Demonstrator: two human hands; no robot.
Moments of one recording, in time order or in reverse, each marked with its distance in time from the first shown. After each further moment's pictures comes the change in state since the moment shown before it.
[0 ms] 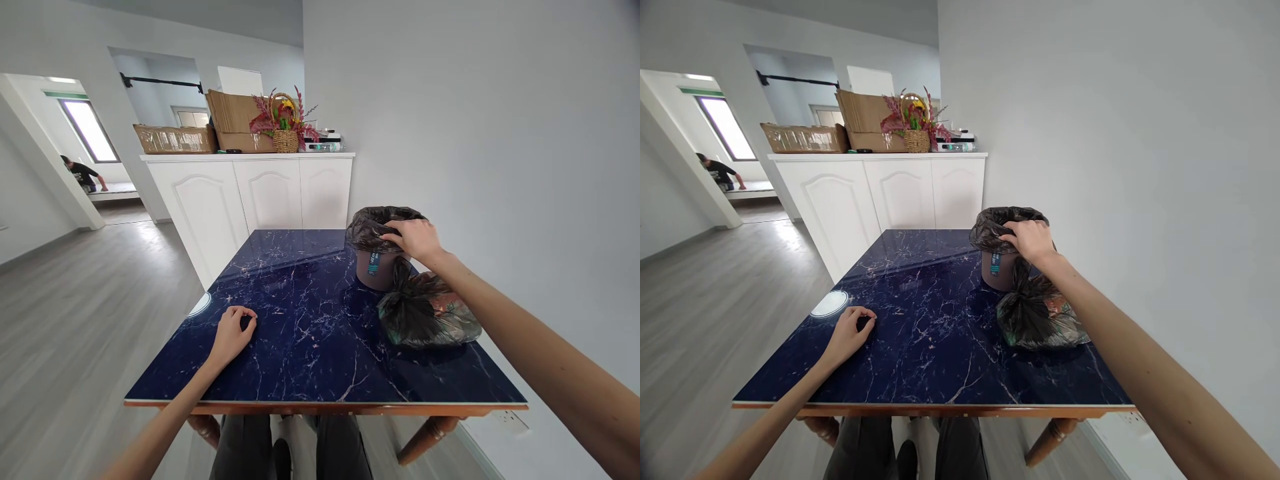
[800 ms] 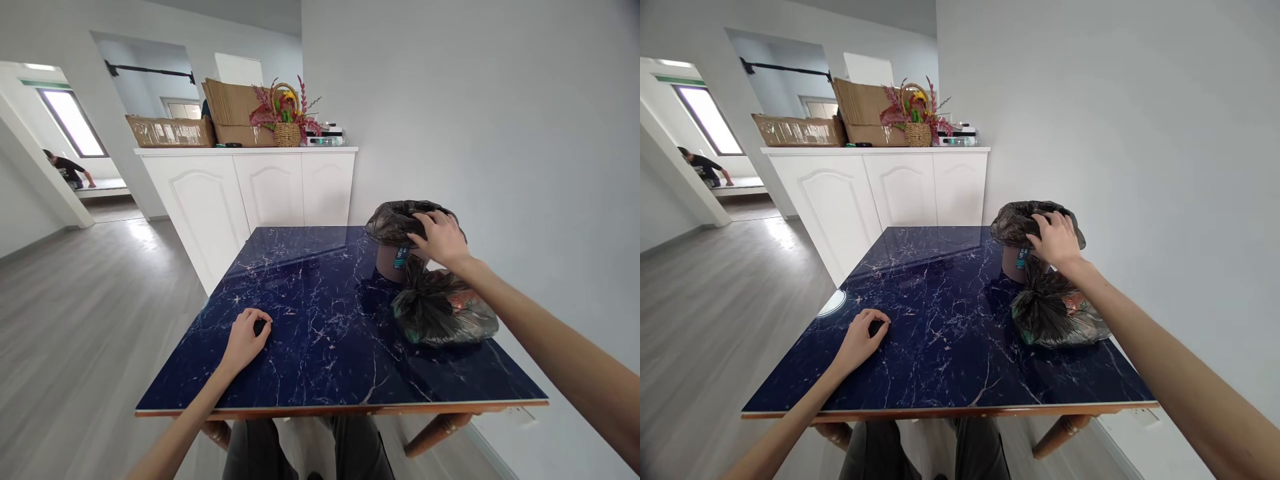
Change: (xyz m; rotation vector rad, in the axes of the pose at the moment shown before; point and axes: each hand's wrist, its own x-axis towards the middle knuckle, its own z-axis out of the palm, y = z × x) left_hand -0.006 0.013 -0.011 -0.015 -0.110 0.093; right_hand -0.018 0.015 0.026 0.098 0.209 0.049
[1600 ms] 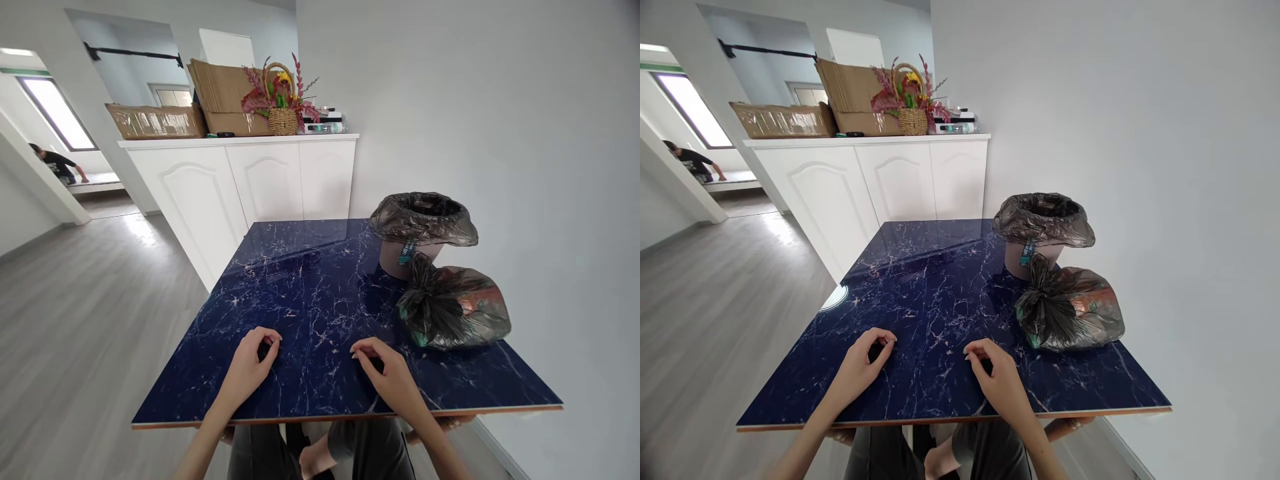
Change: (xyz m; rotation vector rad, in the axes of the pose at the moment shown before) left_hand -0.028 0.031 -0.003 -0.164 -0.139 -0.001; right_hand -0.235 -0.180 0.024 1.095 -0.416 0.258
